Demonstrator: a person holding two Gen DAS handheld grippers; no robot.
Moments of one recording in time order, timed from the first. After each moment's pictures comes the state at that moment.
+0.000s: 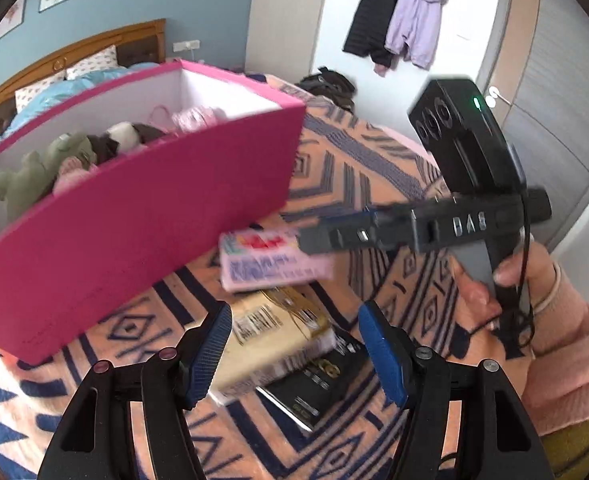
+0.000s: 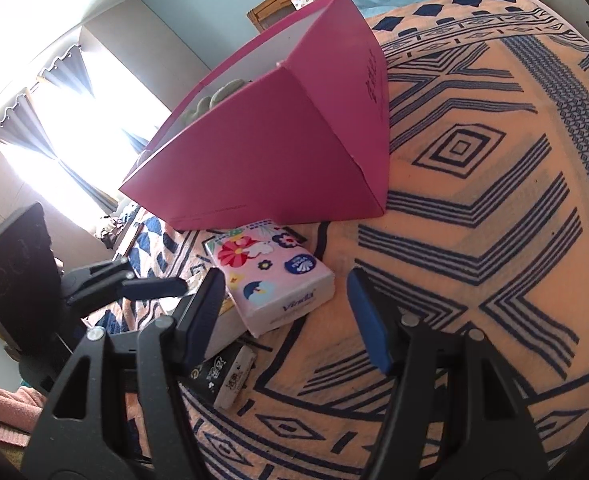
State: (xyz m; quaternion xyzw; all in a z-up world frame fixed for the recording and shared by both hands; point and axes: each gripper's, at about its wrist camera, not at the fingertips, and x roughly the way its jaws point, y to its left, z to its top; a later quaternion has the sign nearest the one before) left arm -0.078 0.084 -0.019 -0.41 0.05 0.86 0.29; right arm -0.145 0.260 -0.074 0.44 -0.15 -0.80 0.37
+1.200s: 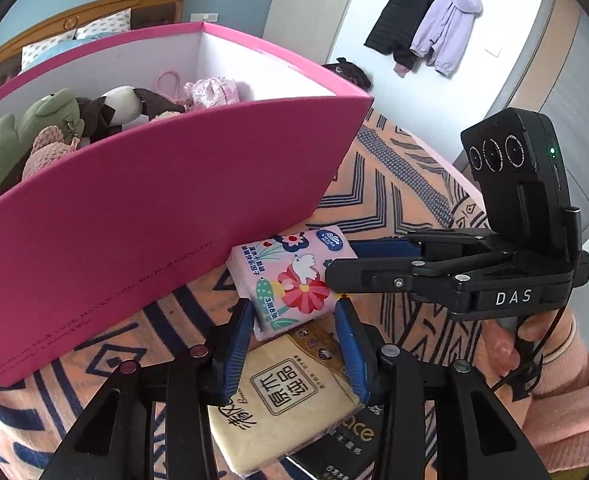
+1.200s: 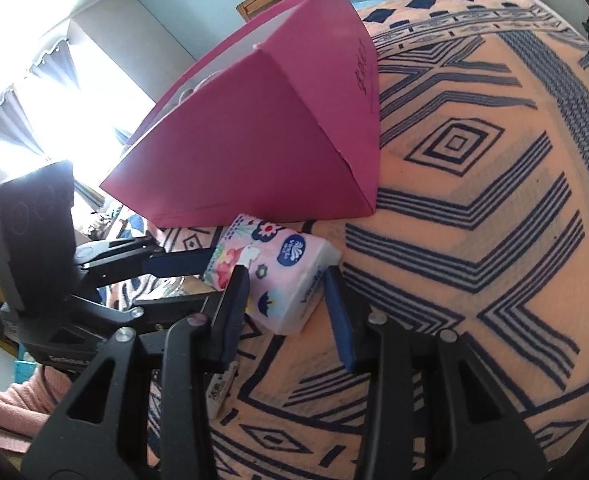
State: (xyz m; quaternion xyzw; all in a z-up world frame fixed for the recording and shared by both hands) left arm -0.124 0.084 -0.043 -0.46 0.00 0.84 0.28; right arm -0.151 0.253 -0.078 0.45 -0.13 -0.81 0.35
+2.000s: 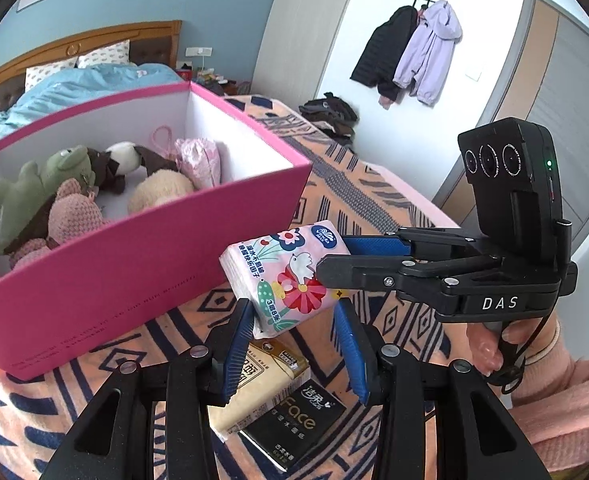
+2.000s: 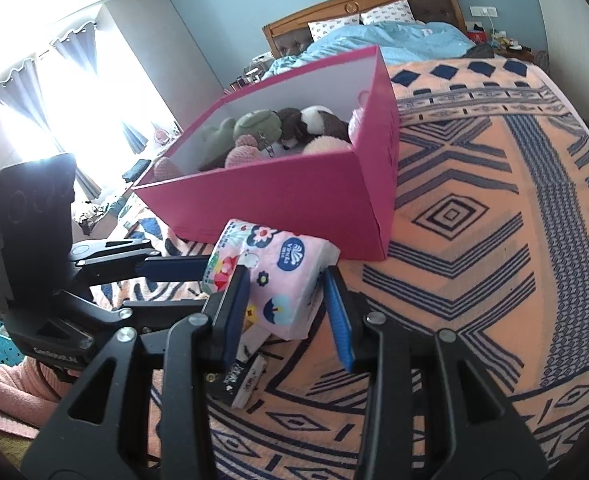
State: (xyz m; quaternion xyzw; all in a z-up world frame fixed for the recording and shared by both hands) left arm -0.094 0.085 0.005 -0.40 -0.02 0.87 0.30; right arm -0.126 0.252 -0.023 0.38 -0.08 -0.85 0.36
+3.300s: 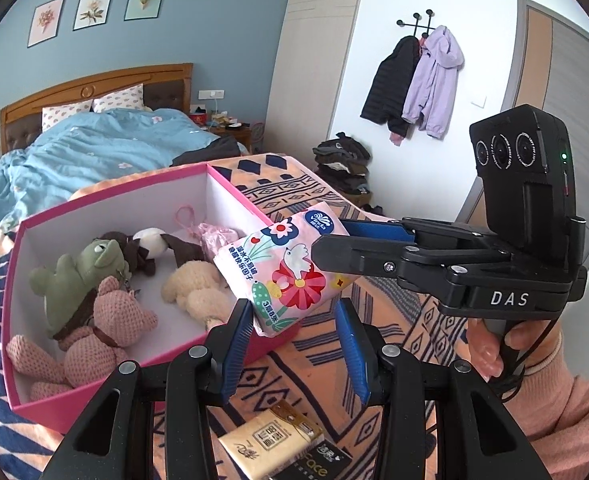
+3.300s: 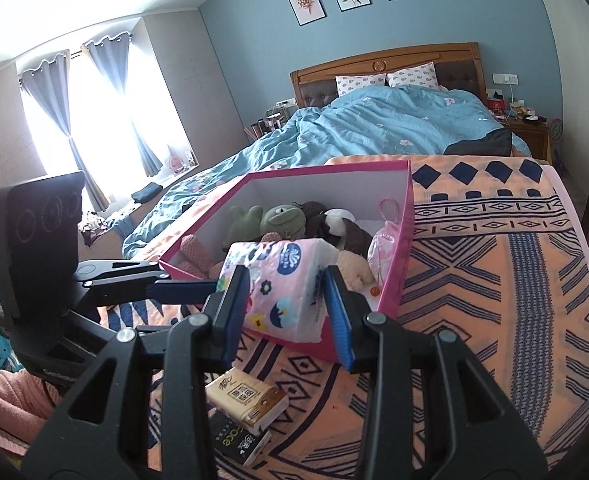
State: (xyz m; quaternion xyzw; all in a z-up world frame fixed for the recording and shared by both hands) left arm -0.122 0.083 0.063 -0.34 0.00 0.90 0.26; right arm -0.148 0.243 0.054 0.29 -0.05 -0.88 0.39
